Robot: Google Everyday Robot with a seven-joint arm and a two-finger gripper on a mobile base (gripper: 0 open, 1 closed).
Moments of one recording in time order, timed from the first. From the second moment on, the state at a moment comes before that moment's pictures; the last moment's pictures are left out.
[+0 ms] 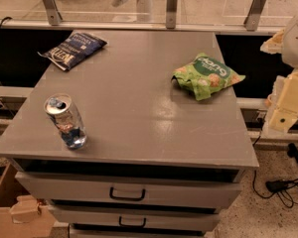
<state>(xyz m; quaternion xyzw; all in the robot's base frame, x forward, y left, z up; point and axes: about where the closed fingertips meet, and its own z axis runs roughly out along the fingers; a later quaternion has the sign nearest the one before) 0.438 -0.217 0.977 -0.60 0.78 -0.04 0.16</state>
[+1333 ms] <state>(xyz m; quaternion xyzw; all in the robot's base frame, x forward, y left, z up) 0.550 -0.218 0.943 -0.59 0.78 -0.02 0.22</state>
